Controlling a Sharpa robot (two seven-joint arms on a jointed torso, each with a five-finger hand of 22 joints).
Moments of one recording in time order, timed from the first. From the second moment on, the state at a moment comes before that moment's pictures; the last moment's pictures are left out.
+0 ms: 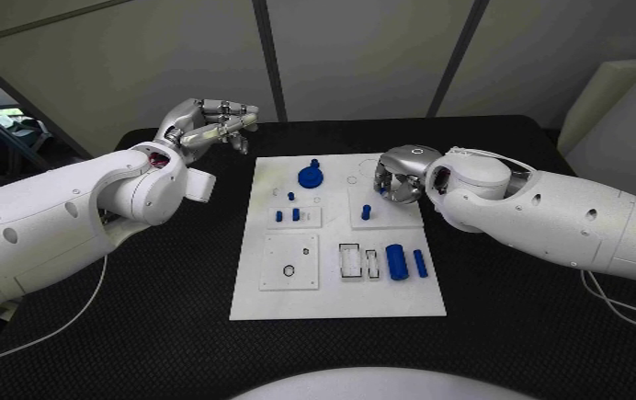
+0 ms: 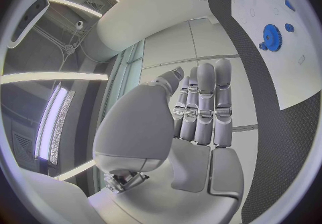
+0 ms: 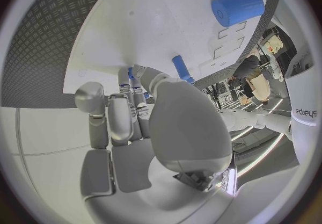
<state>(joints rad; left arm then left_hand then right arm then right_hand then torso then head) 1.12 -0.91 0.13 1.46 -0.25 -0.27 0.30 1.42 -0.12 0.36 0.09 0.16 1.04 0.16 0.11 0.07 1.16 0.08 0.29 0.22 1.21 0.01 0.93 0.48 0.19 1.15 0.11 0.56 0.99 1.14 -0.77 0.01 1.44 -1.74 -0.09 -0.21 1.43 -0.13 0.48 0.03 0.23 1.11 0.13 0.17 0.08 1.22 0.06 0.19 0.14 1.46 -0.01 1.31 1.22 0.13 1.25 0.09 1.23 1.00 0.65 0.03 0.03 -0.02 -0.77</state>
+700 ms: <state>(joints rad) 1.12 -0.90 0.13 1.45 -0.25 -0.27 0.30 1.42 -0.13 0.36 0.08 0.16 1.04 0.16 0.12 0.07 1.15 0.08 0.30 0.22 1.21 0.01 0.93 0.48 0.19 1.15 0.11 0.56 0.99 1.13 -0.81 0.01 1.51 -1.77 -0.20 -0.23 1.43 -0.11 0.50 0.01 0.22 1.13 0.13 0.17 0.08 1.23 0.05 0.19 0.14 1.47 -0.02 1.31 1.22 0.12 1.26 0.08 1.25 1.04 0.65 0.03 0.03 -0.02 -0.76</state>
